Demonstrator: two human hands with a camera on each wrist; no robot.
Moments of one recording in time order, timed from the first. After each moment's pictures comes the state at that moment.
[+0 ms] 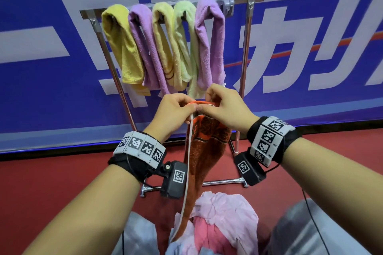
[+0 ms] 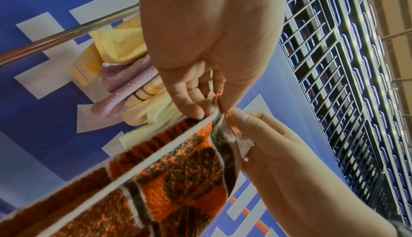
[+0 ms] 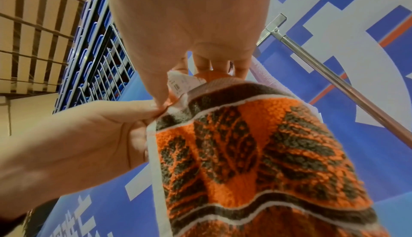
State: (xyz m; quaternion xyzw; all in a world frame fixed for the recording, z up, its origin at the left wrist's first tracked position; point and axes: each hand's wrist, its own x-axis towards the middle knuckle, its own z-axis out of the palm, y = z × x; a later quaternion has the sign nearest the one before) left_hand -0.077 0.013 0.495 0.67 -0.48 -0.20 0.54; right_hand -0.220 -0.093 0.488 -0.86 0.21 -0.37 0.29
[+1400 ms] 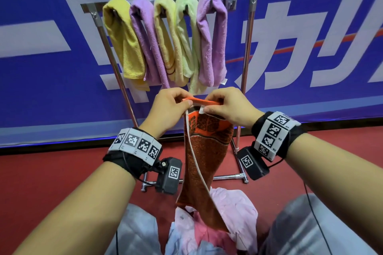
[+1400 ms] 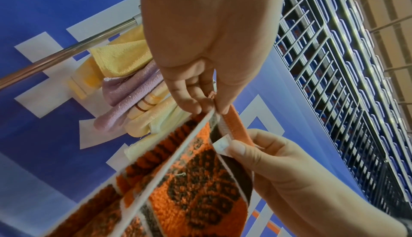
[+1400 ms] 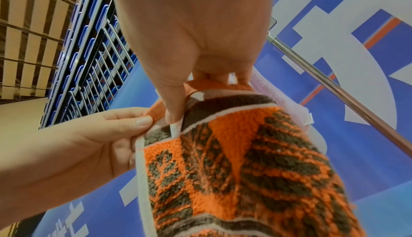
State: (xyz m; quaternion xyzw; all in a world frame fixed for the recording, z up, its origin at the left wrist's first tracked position) left_hand -0.065 0.024 0.495 0.68 -0.51 -0.12 0.50; right_hand -0.227 -0.103 0.483 -0.89 0.21 -0.28 0.31
